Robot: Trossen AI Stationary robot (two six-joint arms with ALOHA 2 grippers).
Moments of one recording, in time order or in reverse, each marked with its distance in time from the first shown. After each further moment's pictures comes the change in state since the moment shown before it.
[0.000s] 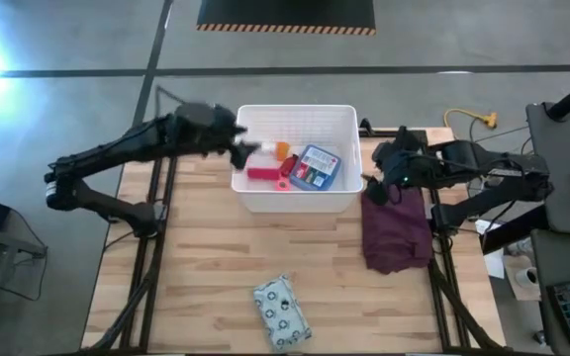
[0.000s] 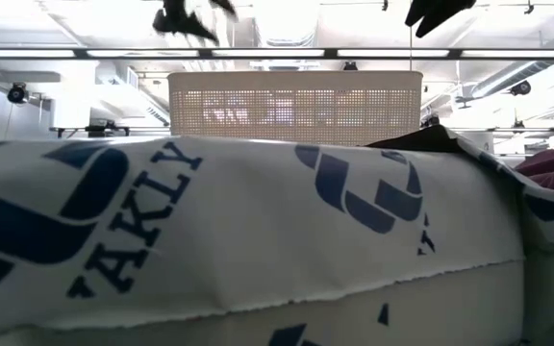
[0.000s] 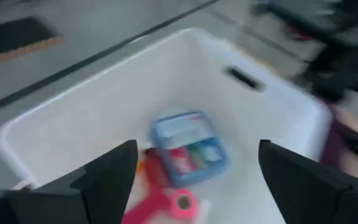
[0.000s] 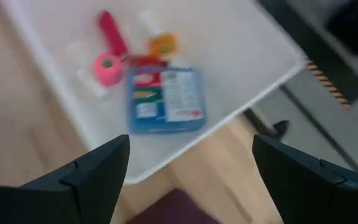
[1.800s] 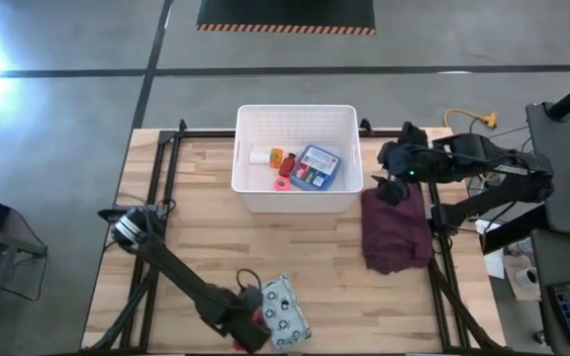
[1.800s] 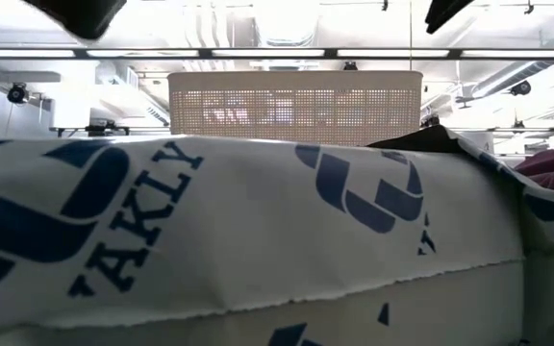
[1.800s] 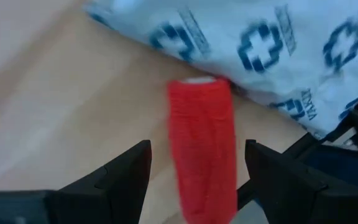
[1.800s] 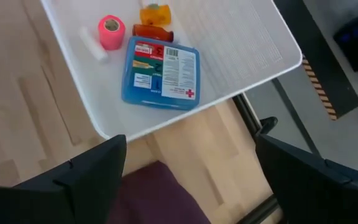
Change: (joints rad) left arm -1.017 0.769 0.156 -0.204 0.128 -1.279; right arm -0.031 0.009 0.077 -0.142 -0.068 -0.160
